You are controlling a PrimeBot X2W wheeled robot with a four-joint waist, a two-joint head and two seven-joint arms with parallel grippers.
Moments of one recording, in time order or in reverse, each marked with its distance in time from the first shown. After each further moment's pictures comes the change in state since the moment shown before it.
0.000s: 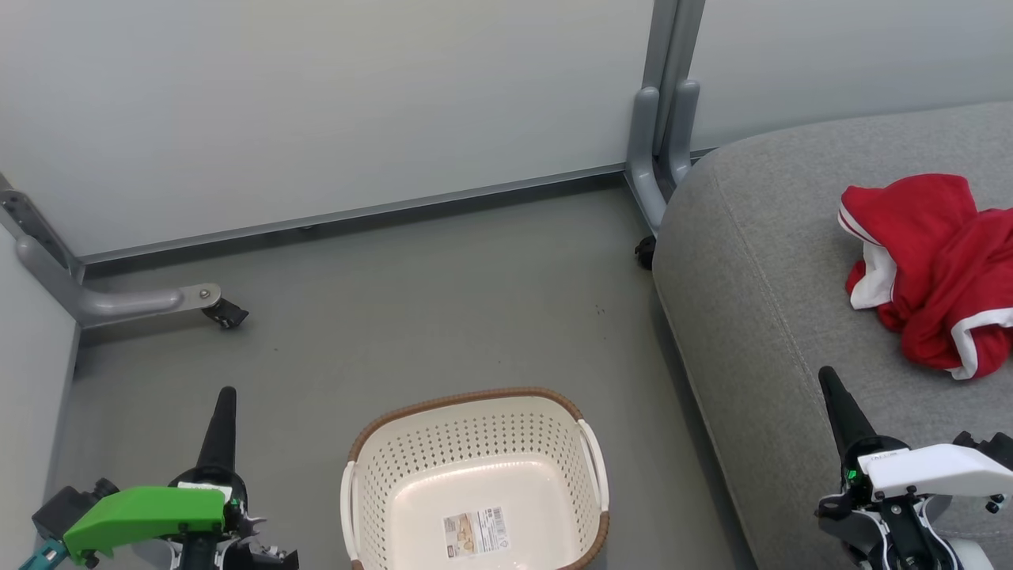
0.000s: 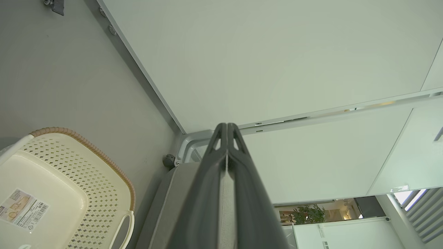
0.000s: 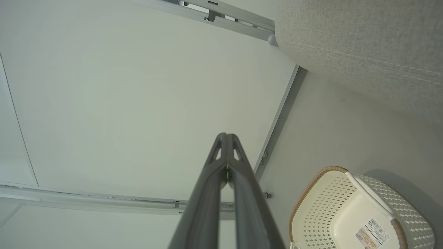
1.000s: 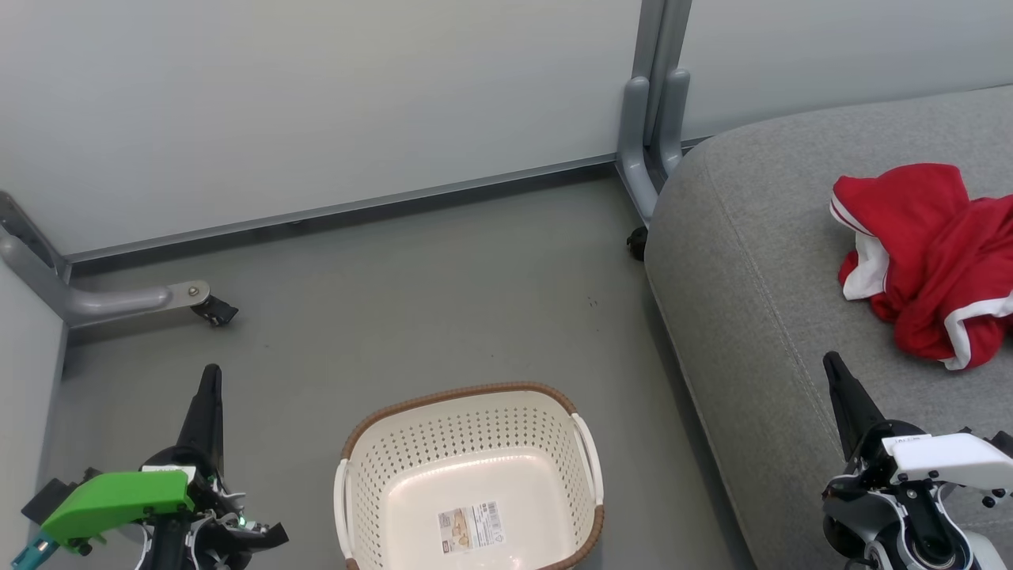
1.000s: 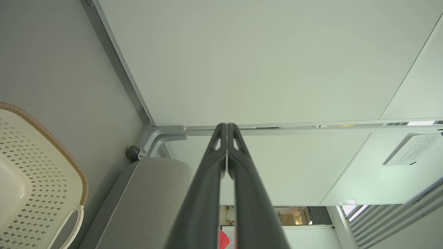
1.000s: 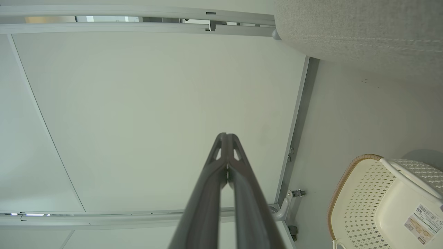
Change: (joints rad) left arm -0.048 -0.003 0.047 0.017 -0.203 -0.015 0.058; right arm -0.037 0.007 -0.036 0.020 0.201 0.000 0.059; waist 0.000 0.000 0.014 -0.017
